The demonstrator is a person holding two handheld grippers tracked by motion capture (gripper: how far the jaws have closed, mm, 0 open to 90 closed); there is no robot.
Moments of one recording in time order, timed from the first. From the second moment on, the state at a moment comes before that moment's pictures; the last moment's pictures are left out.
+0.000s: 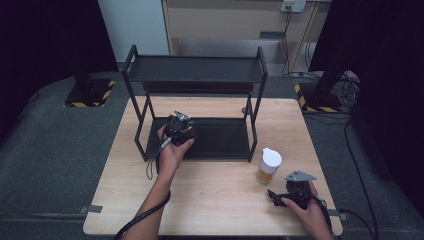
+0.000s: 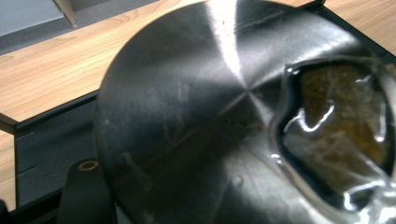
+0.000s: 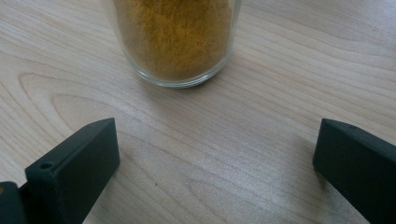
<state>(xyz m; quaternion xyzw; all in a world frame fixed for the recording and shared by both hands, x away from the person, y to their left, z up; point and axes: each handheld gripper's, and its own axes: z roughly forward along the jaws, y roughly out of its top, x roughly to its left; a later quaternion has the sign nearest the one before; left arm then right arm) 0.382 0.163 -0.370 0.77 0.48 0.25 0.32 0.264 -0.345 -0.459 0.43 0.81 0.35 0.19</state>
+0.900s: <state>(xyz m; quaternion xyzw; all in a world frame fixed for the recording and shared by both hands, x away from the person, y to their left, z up) 0.392 0.172 -0.398 0.77 0.51 0.23 0.31 0.264 -0.345 -0.459 0.43 0.81 0.35 0.19</state>
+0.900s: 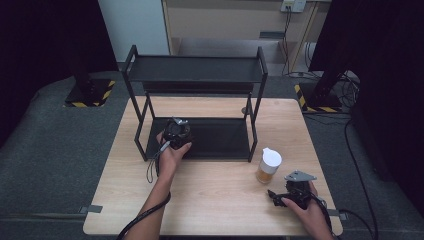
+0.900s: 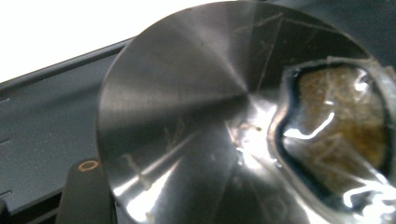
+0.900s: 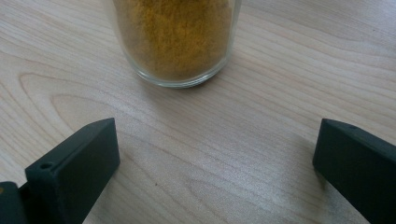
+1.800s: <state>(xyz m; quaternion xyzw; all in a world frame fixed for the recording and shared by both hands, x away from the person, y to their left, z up) 0.378 0.179 -0.402 0.76 0.52 0.24 0.31 0.264 -0.345 -0.459 0.43 0.81 0.35 0.19</state>
